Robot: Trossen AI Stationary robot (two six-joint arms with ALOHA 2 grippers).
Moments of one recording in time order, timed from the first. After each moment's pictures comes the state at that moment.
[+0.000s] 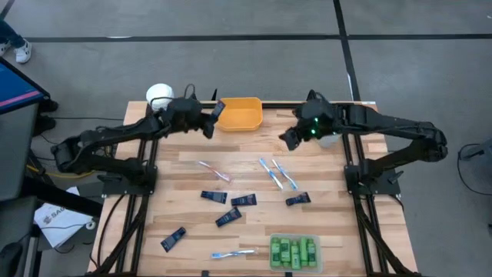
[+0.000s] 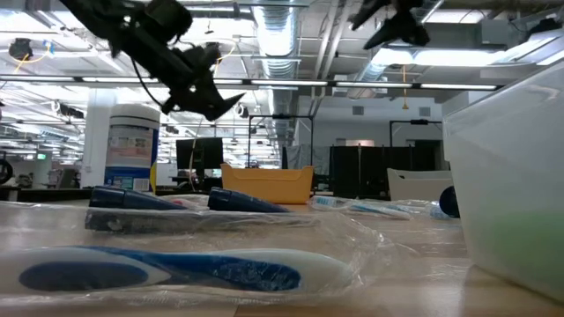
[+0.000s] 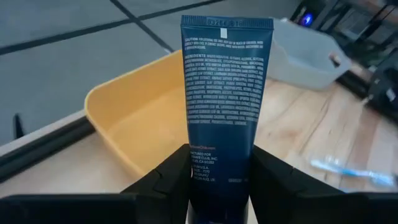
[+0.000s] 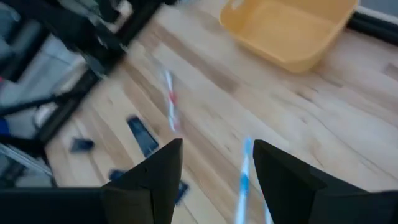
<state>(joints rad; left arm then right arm) 0.56 1.18 0.71 -0.04 -0.04 -0.32 -0.18 1.26 1.34 -0.82 0.07 0.71</state>
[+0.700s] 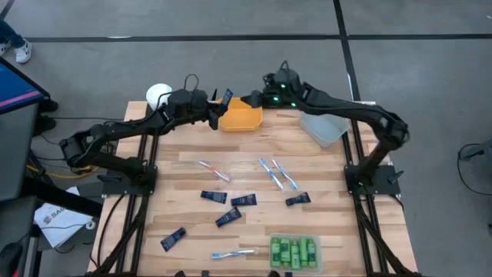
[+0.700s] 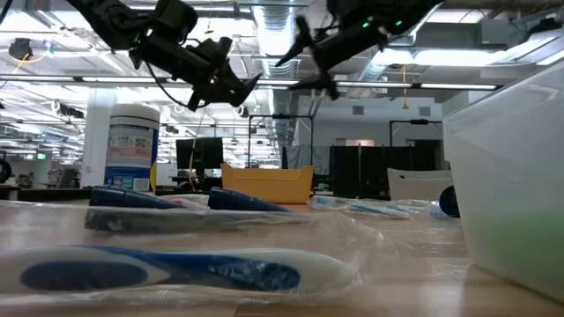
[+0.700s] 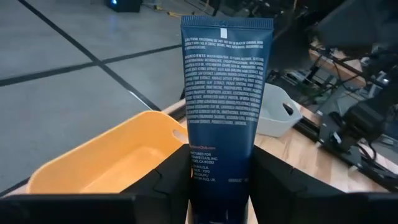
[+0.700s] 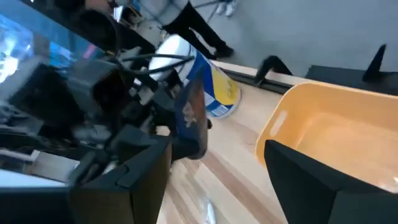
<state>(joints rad) 0.61 1.29 0.75 0.25 0.10 -0.32 -0.49 1.69 1.38 -0.06 -0.20 0.79</state>
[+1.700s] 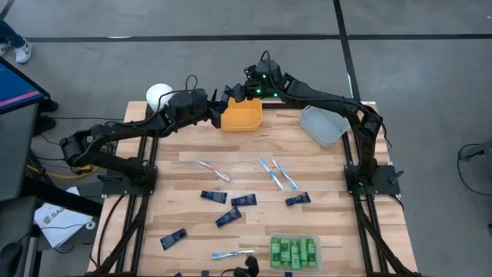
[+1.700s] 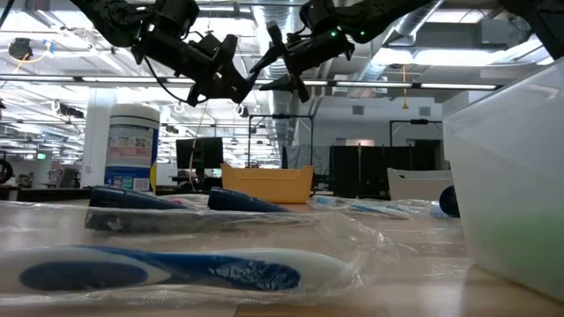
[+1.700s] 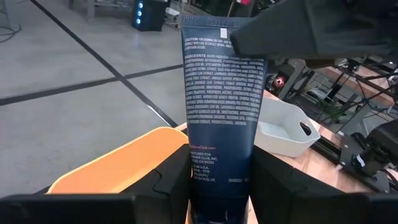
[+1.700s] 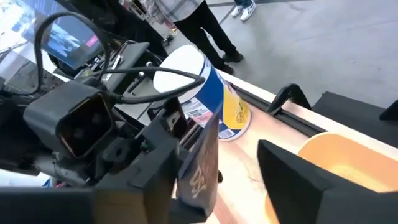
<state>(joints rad) 0.56 1.29 0.75 0.29 -0.06 -0.34 -0.50 1.94 1.70 -0.11 -0.25 0.64</state>
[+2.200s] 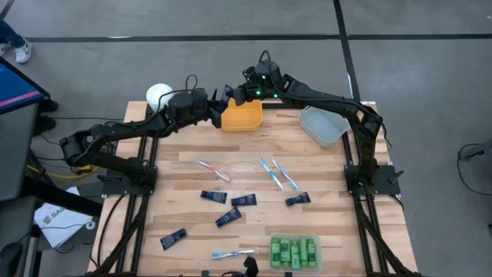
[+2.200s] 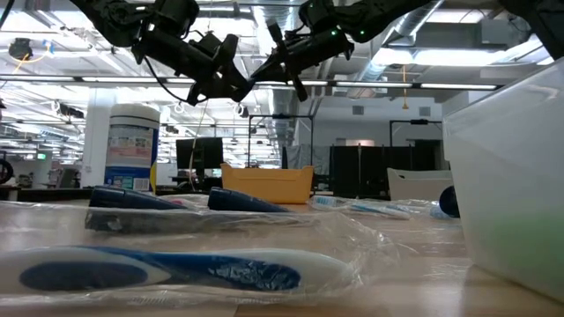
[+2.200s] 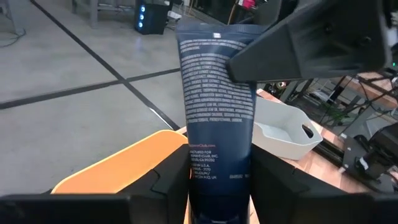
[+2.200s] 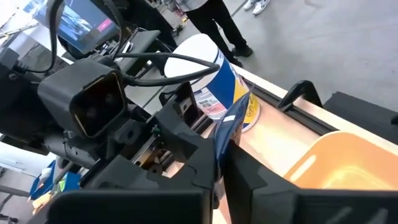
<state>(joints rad) 0.54 1.29 0.75 0.30 -0.07 -0.33 -0.50 1.94 1.70 -0.11 -0.29 0.59</state>
